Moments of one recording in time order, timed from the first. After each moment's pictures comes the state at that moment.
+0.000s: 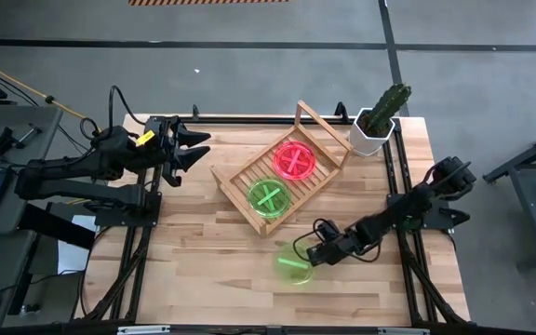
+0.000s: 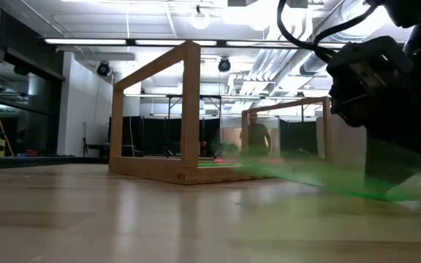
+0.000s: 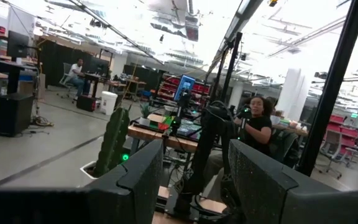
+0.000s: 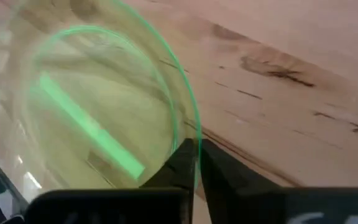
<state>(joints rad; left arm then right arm) 0.10 0.70 0.78 0.18 -0.06 -0.22 0.51 1.67 0.69 -0.07 0.15 1.64</state>
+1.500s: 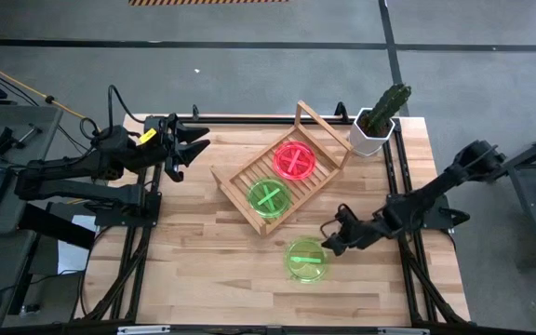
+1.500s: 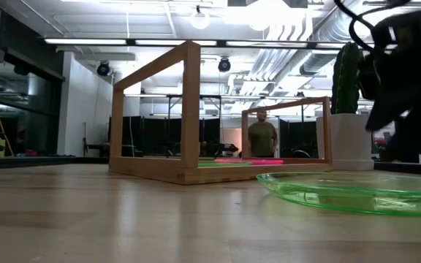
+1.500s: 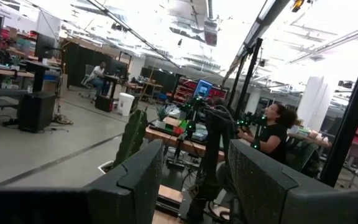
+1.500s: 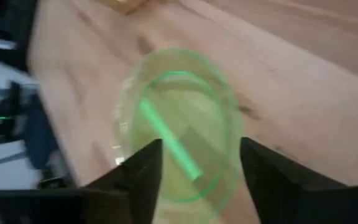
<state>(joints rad) 0.11 0.70 0.78 0.18 -0.14 -0.23 0.54 1.26 0.41 0.07 0.27 1.46</state>
